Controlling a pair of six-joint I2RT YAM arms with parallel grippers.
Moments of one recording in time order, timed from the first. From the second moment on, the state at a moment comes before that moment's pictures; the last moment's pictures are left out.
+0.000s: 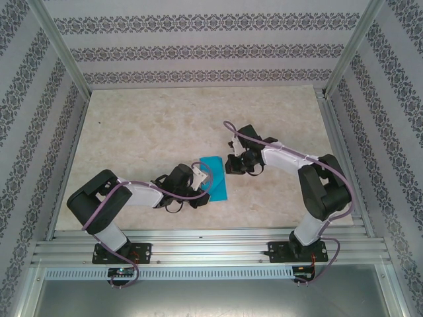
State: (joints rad) left arm -0.76 1.64 0.55 0.25 0.45 -0.33; right arm 0.50 1.70 1.04 -0.52 -0.42 0.36
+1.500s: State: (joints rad) left arm -0.72 1.66 0.62 0.12 0.57 -0.34; right arm 0.61 1.84 1.01 -0.41 -0.48 0.47
